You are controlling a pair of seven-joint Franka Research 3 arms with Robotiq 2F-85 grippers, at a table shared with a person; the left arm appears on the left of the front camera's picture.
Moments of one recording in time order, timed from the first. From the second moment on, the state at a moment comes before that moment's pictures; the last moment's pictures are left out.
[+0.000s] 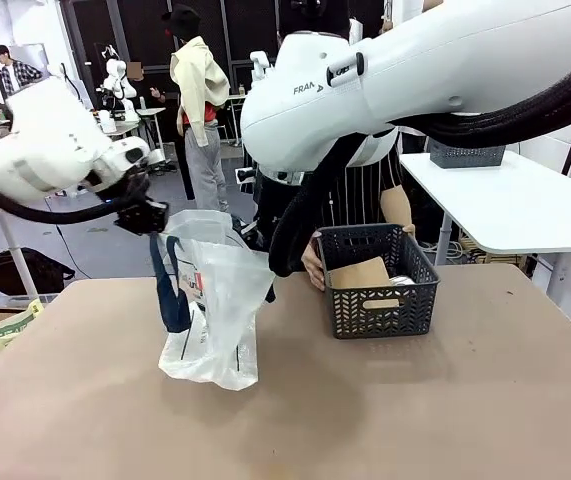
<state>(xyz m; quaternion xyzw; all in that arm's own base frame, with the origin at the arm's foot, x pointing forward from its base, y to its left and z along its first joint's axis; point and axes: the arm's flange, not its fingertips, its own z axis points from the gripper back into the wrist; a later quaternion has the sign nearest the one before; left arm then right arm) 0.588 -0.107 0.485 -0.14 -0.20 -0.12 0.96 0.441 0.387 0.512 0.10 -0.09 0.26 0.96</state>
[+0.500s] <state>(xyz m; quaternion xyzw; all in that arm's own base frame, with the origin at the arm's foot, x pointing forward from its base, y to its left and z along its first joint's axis) 0.537 -0.048 0.455 -0.13 -0.23 -0.03 0.96 0.433 0.419 0.510 0.04 -0.12 0.25 0.96</state>
